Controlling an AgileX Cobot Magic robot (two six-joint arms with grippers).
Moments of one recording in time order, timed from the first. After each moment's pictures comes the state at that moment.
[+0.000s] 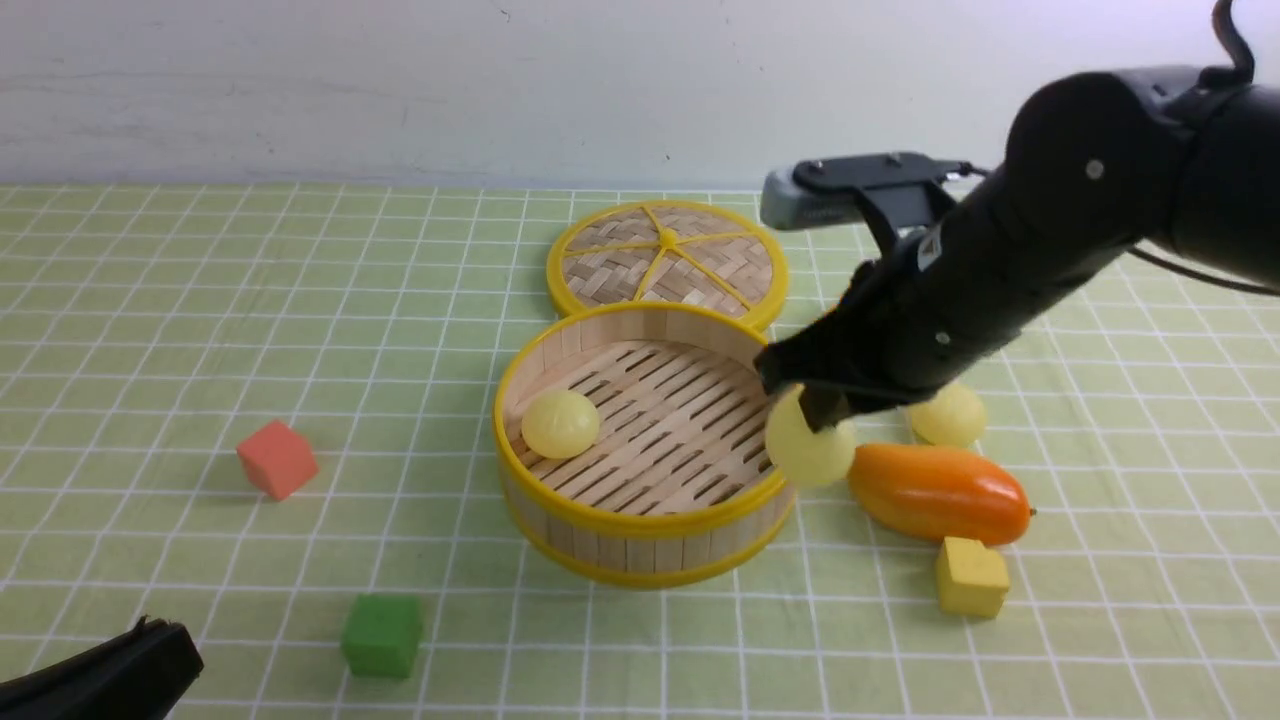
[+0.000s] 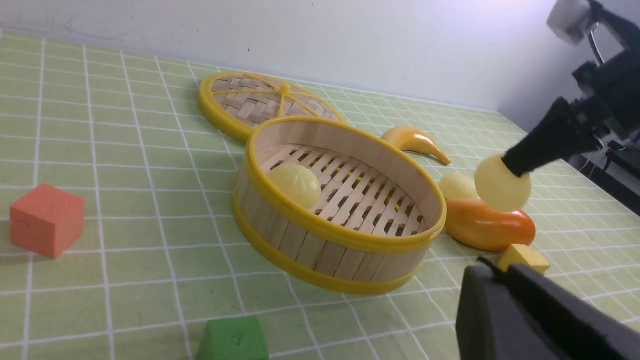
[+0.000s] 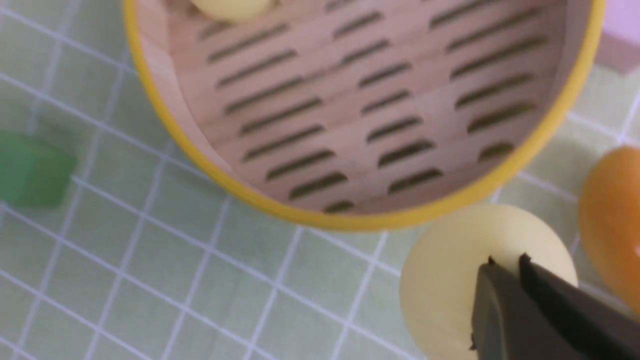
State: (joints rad) right arm 0.47 1.71 -1.44 0.22 0.82 -0.01; left arm -0.48 0.25 -0.17 -0.25 0.08 -0.09
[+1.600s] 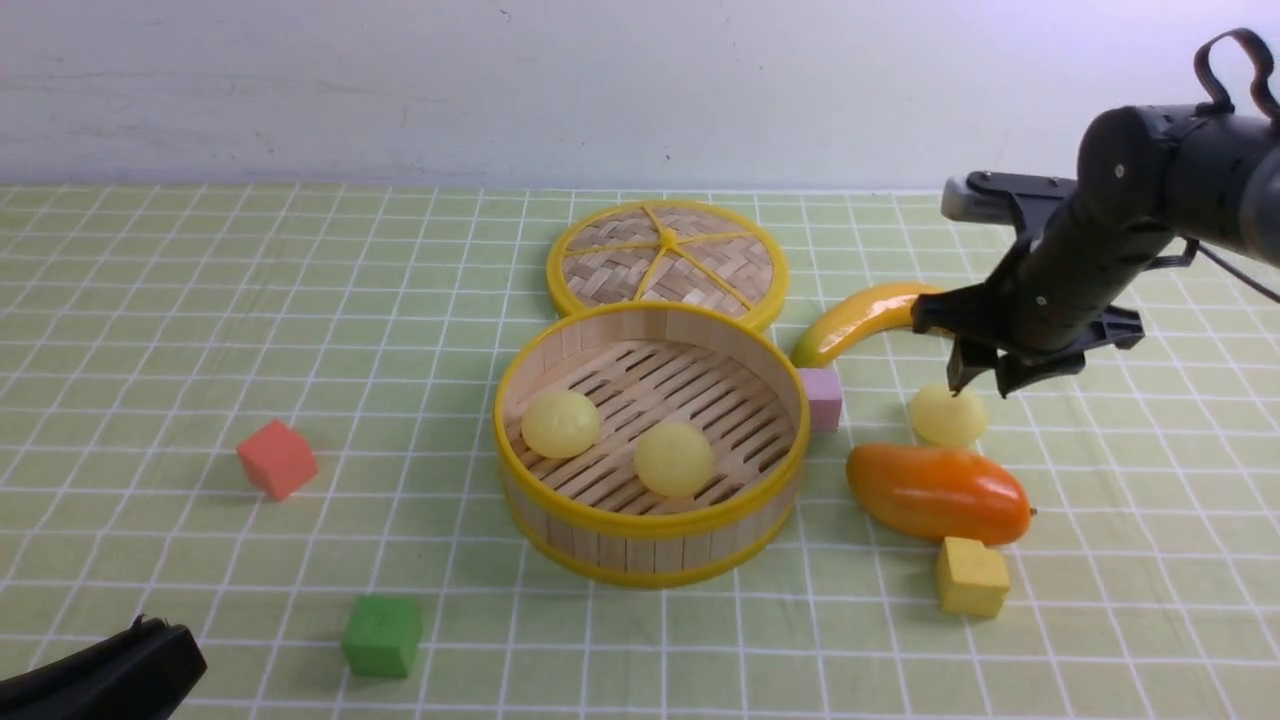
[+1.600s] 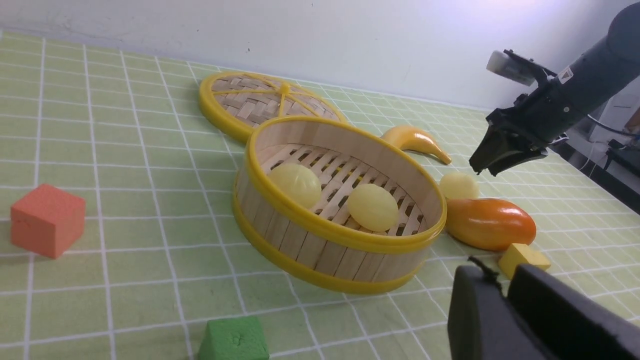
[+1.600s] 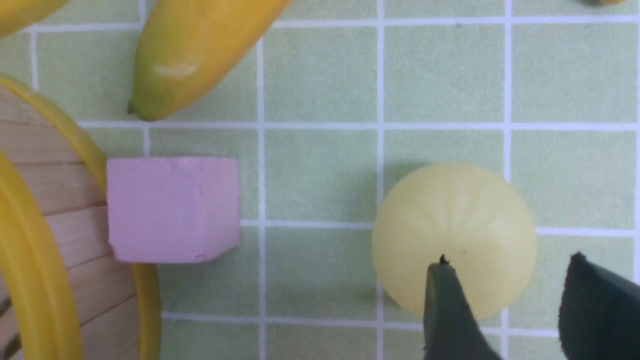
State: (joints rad) right arm 0.13 2.07 -1.67 0.12 0.82 0.12; left arm -0.48 0.25 -0.17 -0.25 0.08 -0.09
